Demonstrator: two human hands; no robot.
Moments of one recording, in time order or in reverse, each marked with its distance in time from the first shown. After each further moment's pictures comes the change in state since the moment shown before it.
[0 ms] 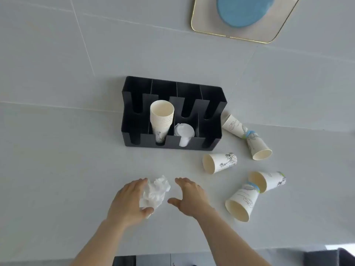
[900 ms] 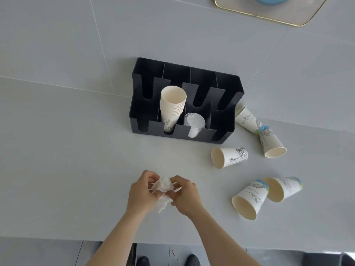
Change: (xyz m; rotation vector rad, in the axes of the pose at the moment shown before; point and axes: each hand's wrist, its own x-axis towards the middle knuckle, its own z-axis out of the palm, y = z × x) left_hand 0.008 0.023 0.033 -0.670 0.167 -0.277; right_hand 0.013 -0.011 0.049 0.574 0.041 0.126
